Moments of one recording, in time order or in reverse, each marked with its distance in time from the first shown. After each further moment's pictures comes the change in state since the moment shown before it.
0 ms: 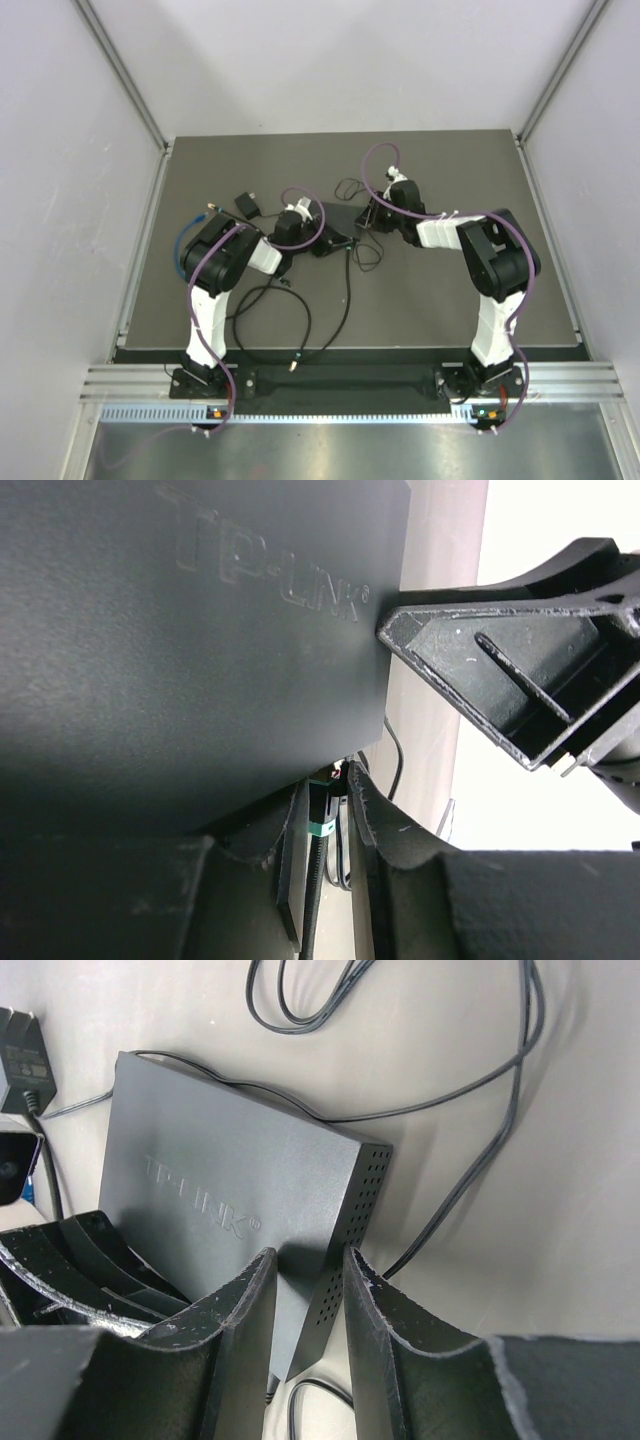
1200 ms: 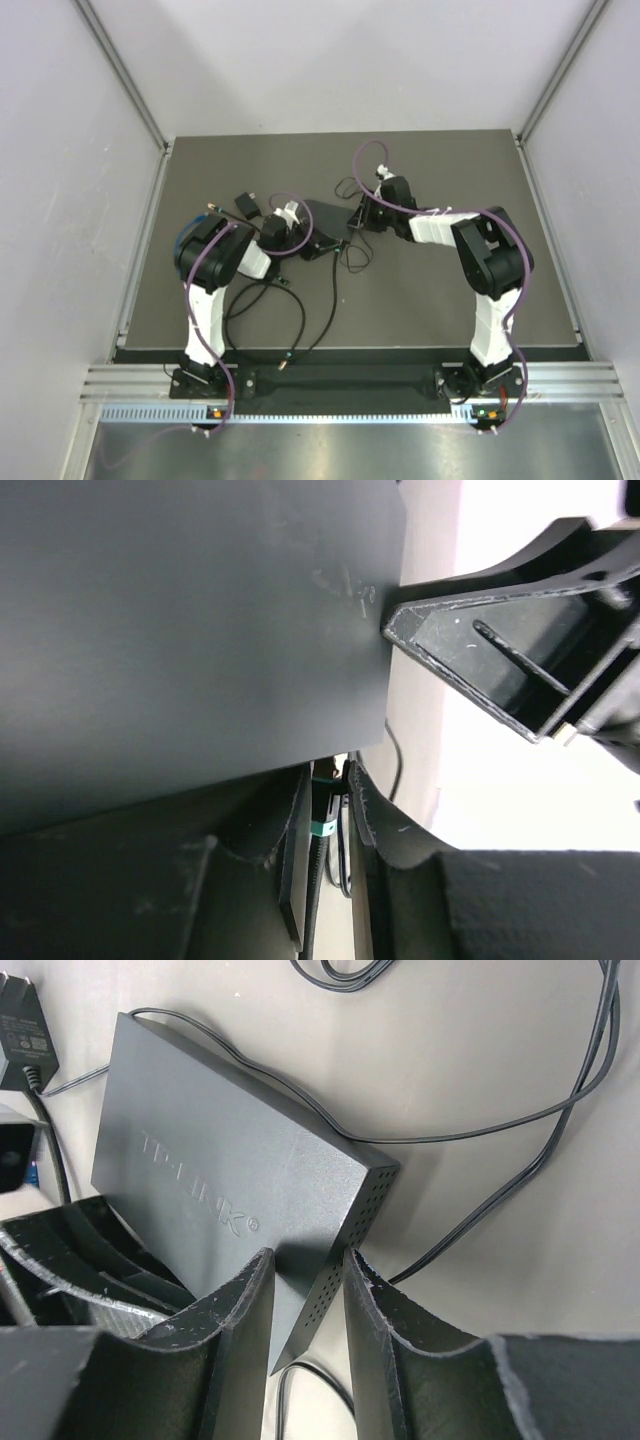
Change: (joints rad) left arm 0.086 0.042 -0.102 0.207 0.100 -0.029; right arm 0.035 0.036 0.092 -0.113 -0.003 -0.006
